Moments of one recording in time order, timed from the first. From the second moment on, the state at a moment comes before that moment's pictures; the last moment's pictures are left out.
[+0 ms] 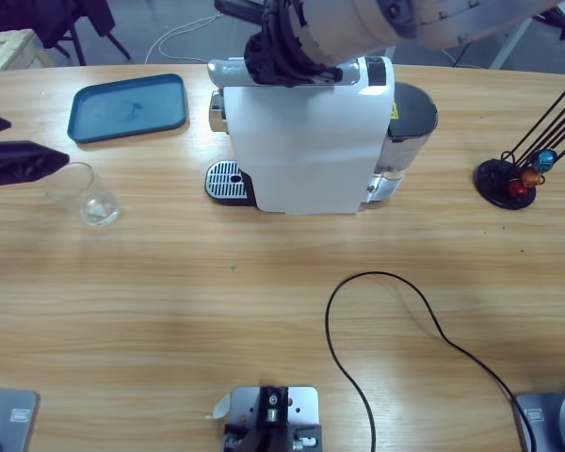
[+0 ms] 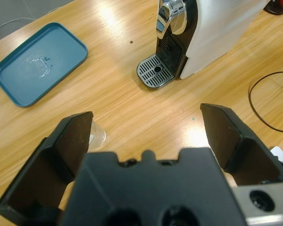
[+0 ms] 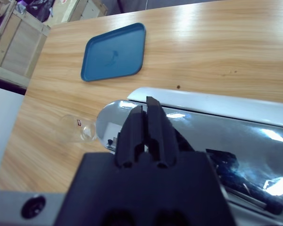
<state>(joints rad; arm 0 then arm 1) -0.90 1.11 -0.95 0.52 0.18 -0.16 0.89 1.89 -1.47 0.21 -0.16 0.67</state>
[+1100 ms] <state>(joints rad) -0.87 1.14 -0.51 0.20 0.57 -0.42 1.00 1.12 -0.90 0.55 -0.39 0.39</state>
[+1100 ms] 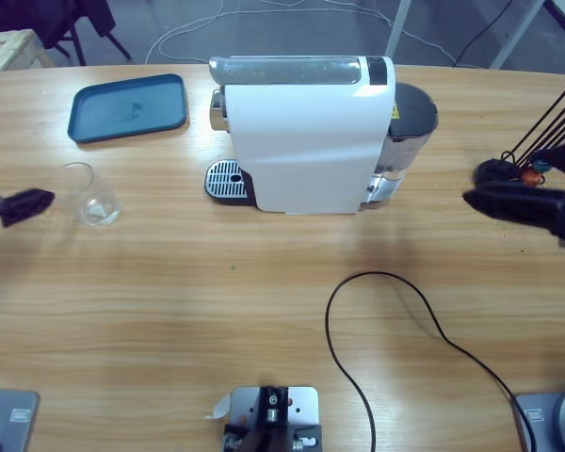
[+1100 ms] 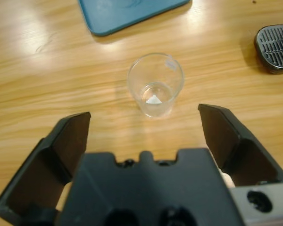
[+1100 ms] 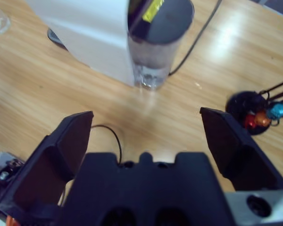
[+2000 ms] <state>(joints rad) -0.72 1.65 -0.23 -0.68 0.50 -0.36 1.00 1.22 -0.89 0.55 -0.44 0.45</state>
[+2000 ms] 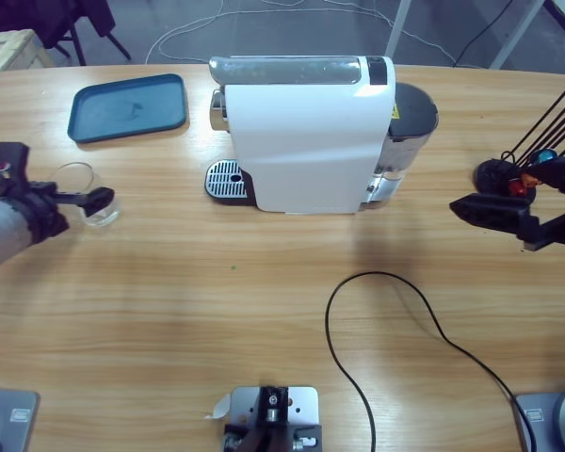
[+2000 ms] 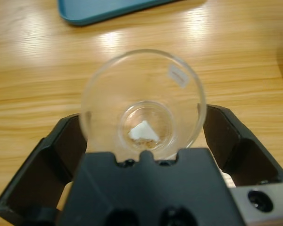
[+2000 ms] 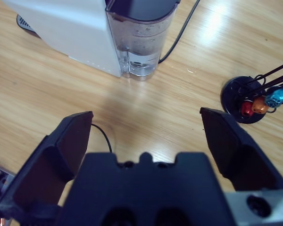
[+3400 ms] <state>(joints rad) -0.31 1.64 -0.55 -0.58 -0.59 0.43 1.00 1.19 -0.89 0.55 -0.44 0.48</state>
